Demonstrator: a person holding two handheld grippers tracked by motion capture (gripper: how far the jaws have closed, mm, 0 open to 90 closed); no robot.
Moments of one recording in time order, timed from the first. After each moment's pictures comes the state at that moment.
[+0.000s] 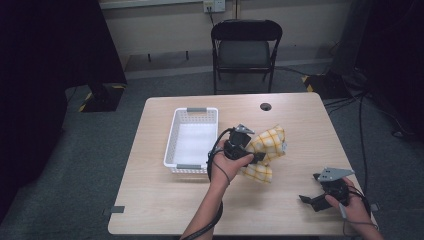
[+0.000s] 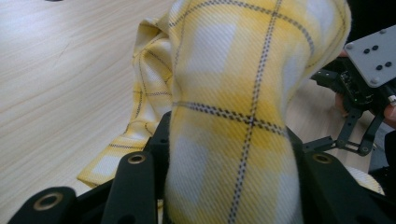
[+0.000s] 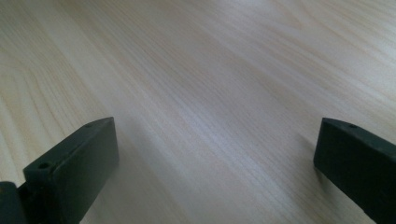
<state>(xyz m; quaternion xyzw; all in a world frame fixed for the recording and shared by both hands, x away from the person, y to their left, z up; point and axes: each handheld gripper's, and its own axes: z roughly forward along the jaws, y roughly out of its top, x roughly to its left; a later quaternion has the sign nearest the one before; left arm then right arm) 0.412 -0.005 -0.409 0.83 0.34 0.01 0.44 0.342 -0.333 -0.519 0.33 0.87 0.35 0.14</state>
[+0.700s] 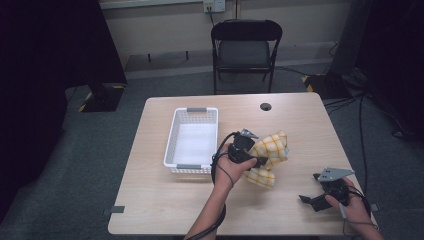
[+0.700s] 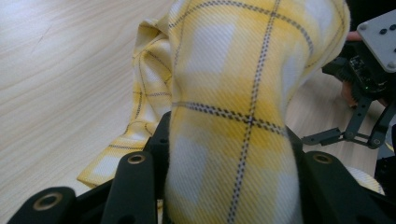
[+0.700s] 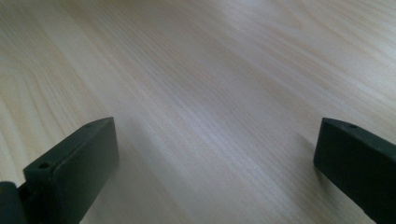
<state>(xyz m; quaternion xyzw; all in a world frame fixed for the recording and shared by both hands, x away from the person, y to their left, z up) 0.411 -0.017 -0.425 0.84 0.33 0.00 0.42 0.342 -0.333 -0.519 0.33 0.87 0.35 0.14</state>
